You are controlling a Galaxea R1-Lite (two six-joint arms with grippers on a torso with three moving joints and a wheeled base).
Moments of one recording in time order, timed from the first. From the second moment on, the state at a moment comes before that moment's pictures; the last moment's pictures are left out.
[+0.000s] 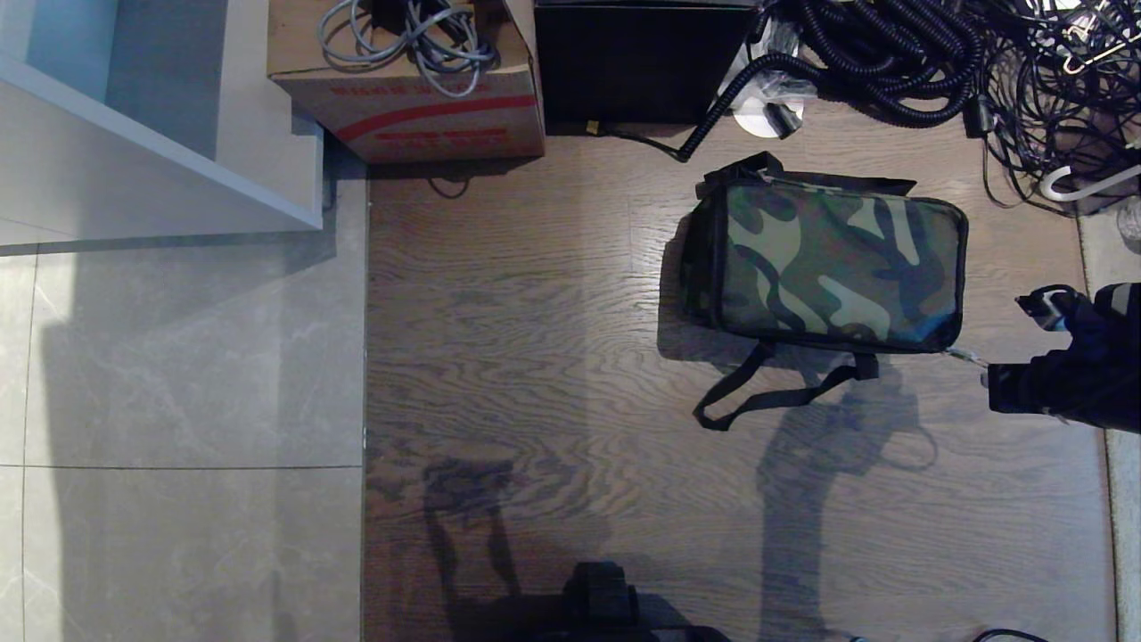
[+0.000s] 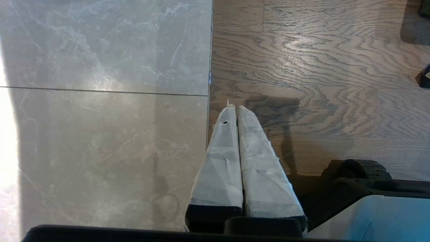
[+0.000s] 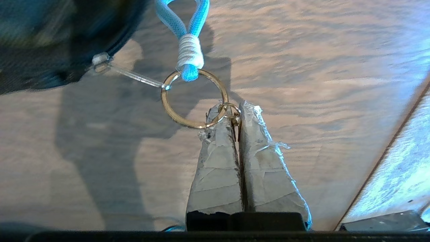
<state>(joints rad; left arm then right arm) 0.00 0.00 0.00 0.00 0.01 -0.01 -0.37 1.88 -0.86 -0.49 0.11 -0.20</state>
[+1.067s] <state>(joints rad) 0.00 0.00 0.00 0.00 0.01 -0.01 -0.37 2.00 -1.17 -0.50 0.31 -0.12</state>
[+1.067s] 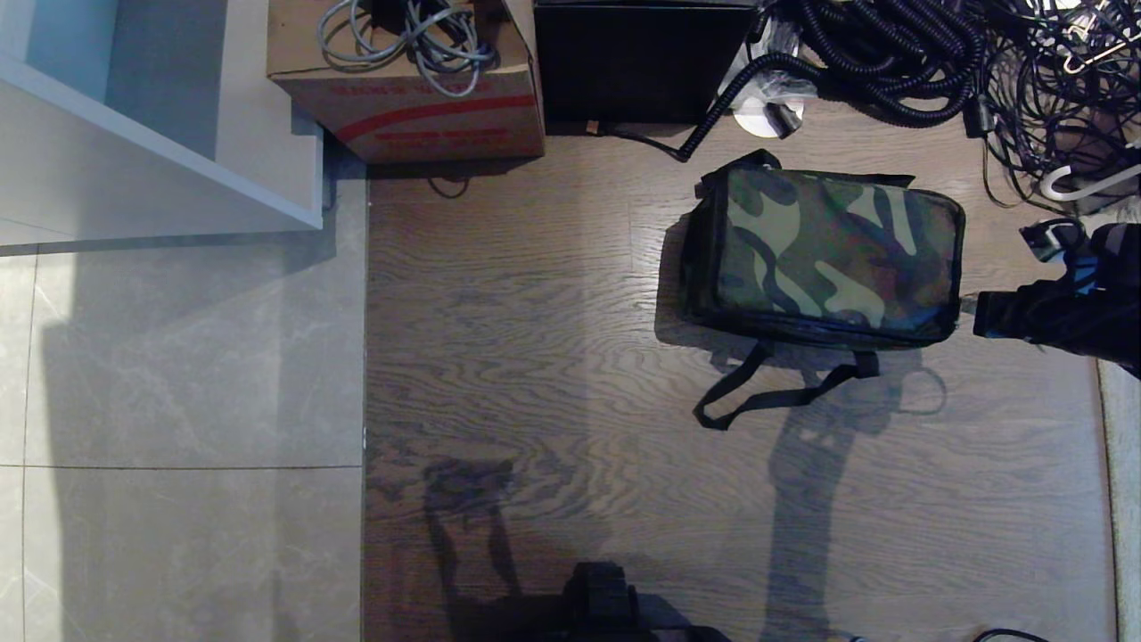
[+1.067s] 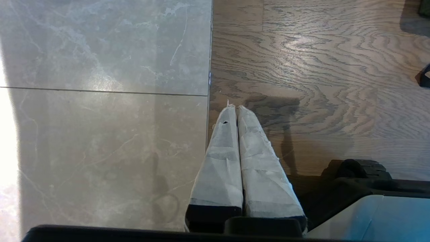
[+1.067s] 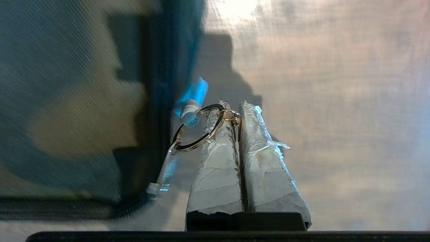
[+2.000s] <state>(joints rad) 0.00 0.00 0.00 0.00 0.01 -0.01 -0.22 2.05 -1.00 -0.75 0.32 0.24</state>
